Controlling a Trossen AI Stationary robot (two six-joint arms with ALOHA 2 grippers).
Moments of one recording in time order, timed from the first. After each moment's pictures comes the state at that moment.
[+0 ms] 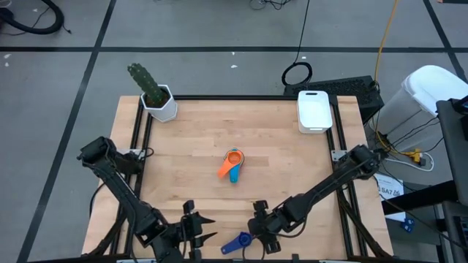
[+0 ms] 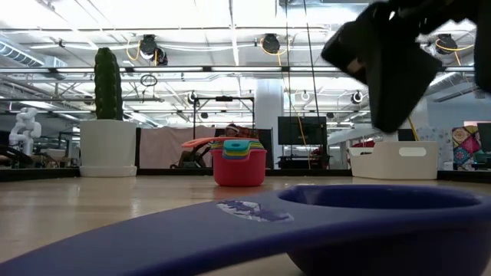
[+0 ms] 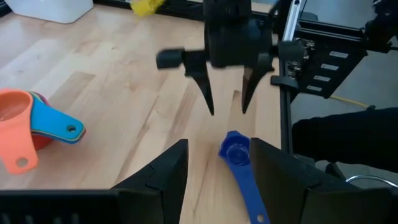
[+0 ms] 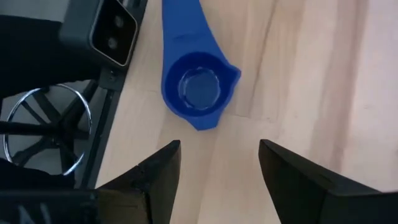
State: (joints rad) left arm -0.87 1.74 1.36 -0.44 -0.81 -0.80; right arm 0.60 1.89 1.30 -0.43 0.02 0.41
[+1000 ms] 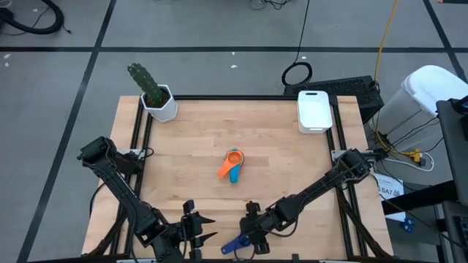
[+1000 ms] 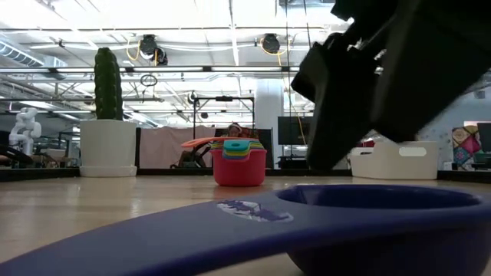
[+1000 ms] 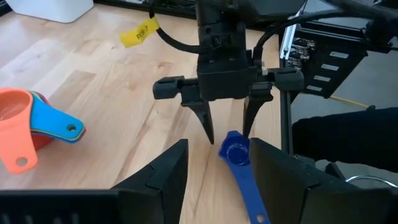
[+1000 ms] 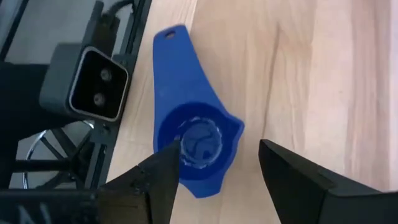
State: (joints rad) left arm -0.87 1.74 1.36 -0.44 -0.81 -0.80; right arm 0.56 1.99 1.30 -0.22 0.00 0.47
